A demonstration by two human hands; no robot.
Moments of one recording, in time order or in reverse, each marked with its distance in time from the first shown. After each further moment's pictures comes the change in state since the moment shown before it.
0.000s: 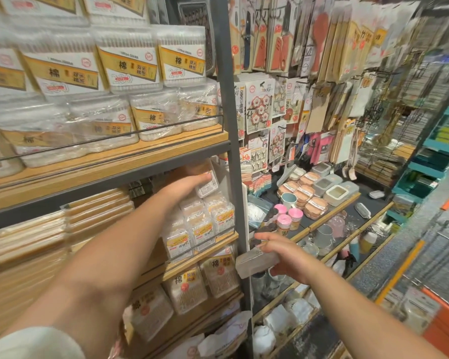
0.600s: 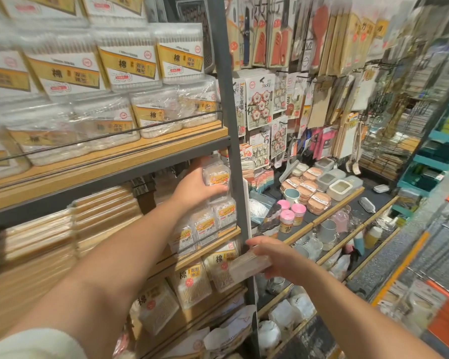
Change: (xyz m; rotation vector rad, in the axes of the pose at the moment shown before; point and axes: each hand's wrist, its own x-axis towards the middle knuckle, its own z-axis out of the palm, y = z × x) left_hand -0.006 0.004 0.023 0.337 0.199 0.313; right_hand -0.004 0.012 0.019 0.001 -0.122 -0.019
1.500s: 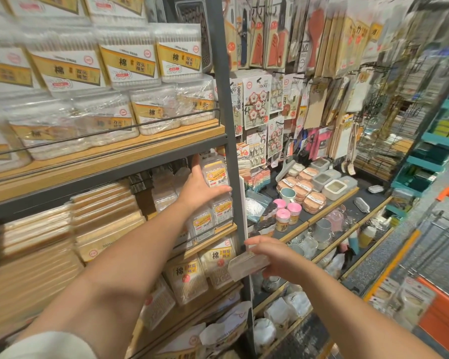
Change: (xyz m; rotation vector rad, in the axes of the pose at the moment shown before) left_hand -0.010 0.003 0.016 -0.171 0.013 -0.047; right_hand -0.010 0.002 0.001 -0.001 0.069 0.042
